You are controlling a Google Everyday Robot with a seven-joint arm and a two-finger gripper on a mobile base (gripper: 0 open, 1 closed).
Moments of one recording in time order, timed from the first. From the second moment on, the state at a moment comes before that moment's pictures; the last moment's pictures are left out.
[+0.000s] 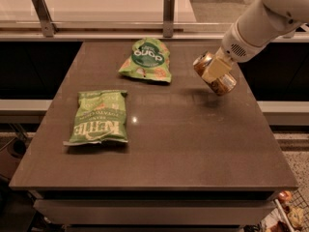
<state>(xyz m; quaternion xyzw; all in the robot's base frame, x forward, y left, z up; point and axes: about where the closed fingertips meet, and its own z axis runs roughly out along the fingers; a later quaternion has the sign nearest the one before) 0.613 -0.173 0.905 -0.47 0.84 0.00 0.27</state>
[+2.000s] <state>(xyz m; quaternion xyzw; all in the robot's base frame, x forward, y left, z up) 0.588 -0.123 0.843 -0.54 0.83 0.00 0.12</state>
